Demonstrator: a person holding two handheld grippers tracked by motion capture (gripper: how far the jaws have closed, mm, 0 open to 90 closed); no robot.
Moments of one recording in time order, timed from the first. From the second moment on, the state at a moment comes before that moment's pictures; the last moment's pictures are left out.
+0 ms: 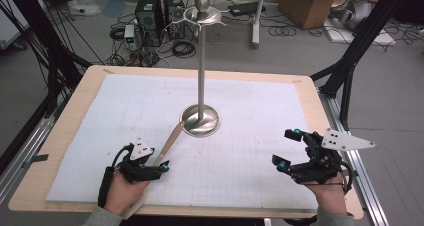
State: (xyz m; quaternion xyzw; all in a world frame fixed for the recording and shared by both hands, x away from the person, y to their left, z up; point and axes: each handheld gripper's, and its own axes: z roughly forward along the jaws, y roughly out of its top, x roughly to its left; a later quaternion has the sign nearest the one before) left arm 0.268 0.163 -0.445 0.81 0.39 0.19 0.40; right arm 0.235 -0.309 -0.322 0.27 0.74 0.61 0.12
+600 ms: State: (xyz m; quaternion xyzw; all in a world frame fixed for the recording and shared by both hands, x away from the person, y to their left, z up) left arm 0.267 0.160 -0.446 0.81 0.39 0.20 0.38; right arm 0.235 -0.309 -0.322 0.27 0.74 0.61 0.13
